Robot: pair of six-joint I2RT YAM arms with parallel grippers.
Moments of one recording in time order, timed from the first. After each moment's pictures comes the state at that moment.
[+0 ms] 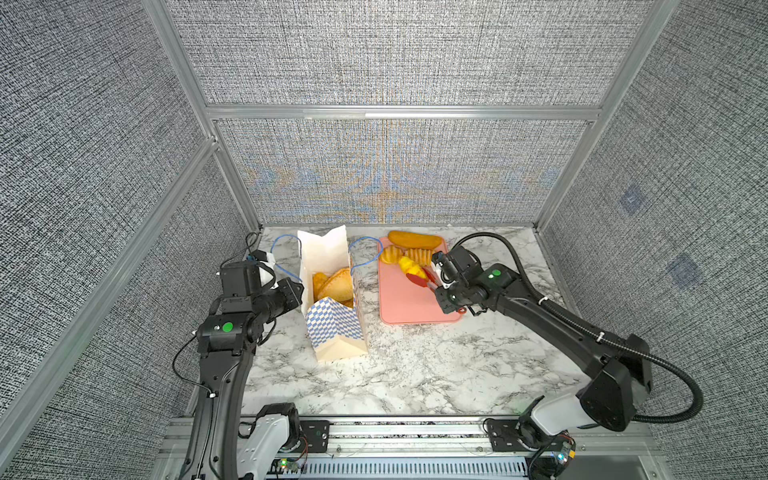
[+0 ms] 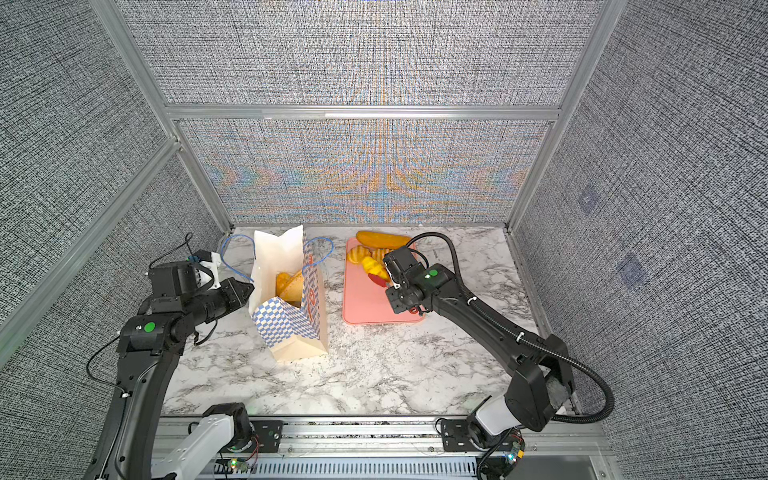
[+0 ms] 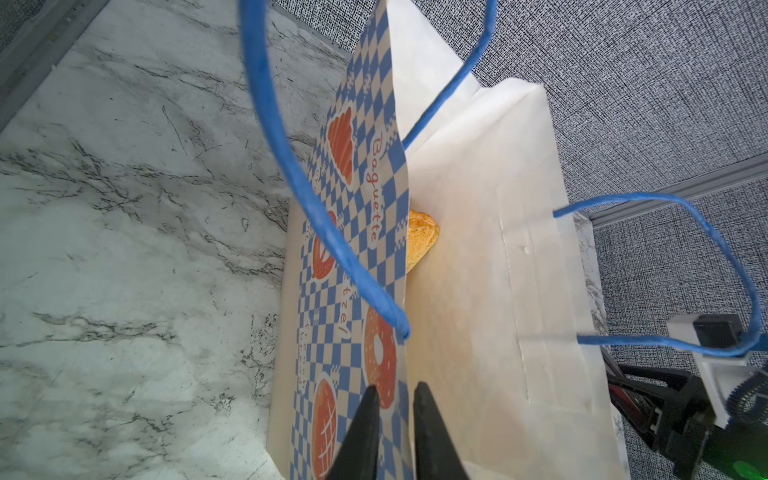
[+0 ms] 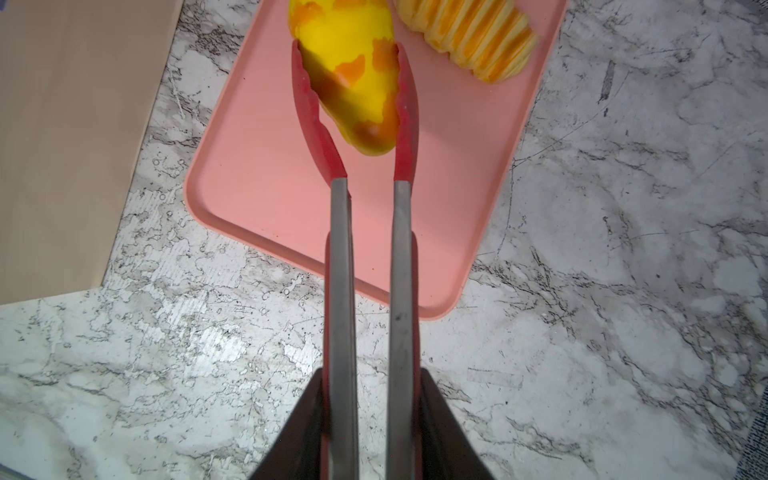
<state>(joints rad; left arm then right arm) 0.02 0.91 1.11 -0.89 0.35 -0.44 0.65 1.48 1.34 -0.92 0.19 0.16</state>
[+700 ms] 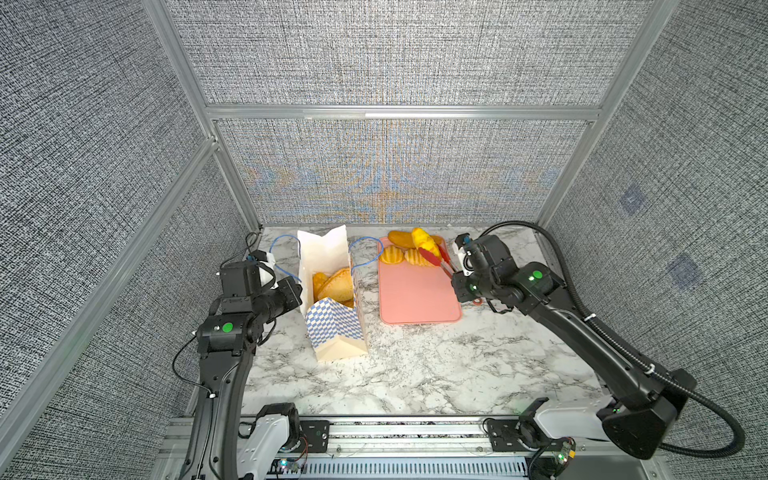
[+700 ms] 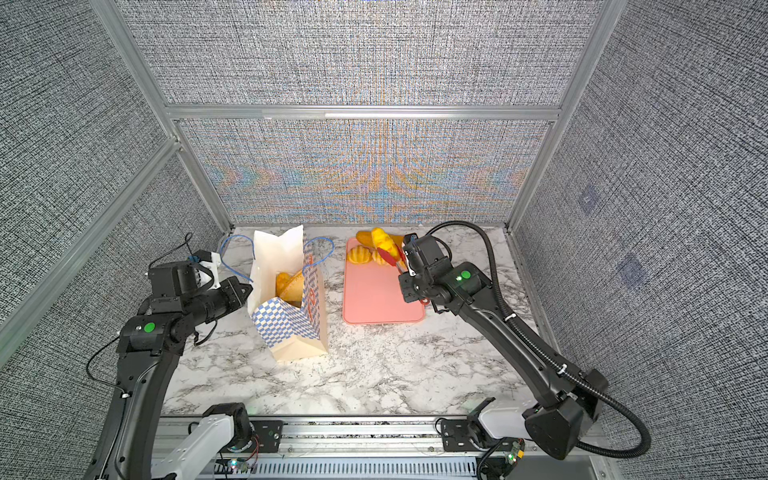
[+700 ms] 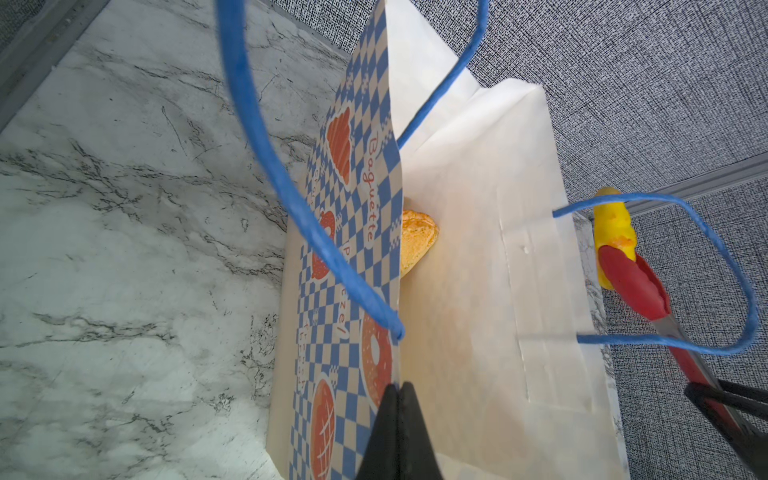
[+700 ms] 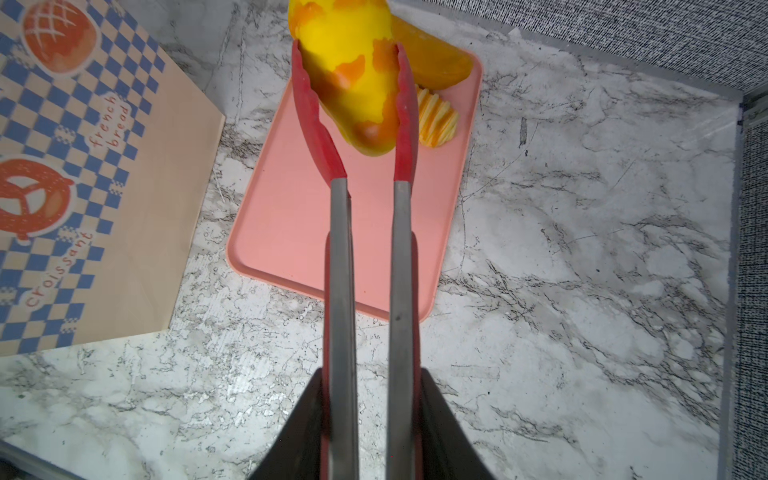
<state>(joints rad) 0.02 0.91 1.11 -0.89 0.35 -0.44 0.62 1.32 1.43 -0.97 0.20 0.22</state>
